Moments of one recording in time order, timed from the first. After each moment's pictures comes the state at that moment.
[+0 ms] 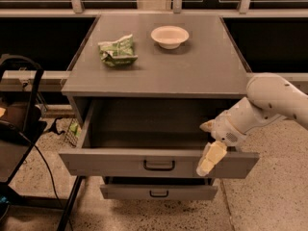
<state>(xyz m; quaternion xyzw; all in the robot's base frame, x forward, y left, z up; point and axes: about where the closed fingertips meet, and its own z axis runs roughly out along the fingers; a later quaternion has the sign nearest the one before) 0.505 -0.156 0.685 -0.57 0.77 0.23 0.18</state>
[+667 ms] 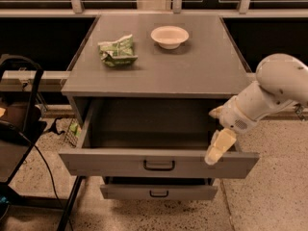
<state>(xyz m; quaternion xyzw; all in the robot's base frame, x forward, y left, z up) 0.521 -0.174 0.728 -0.58 0.78 0.17 0.18</state>
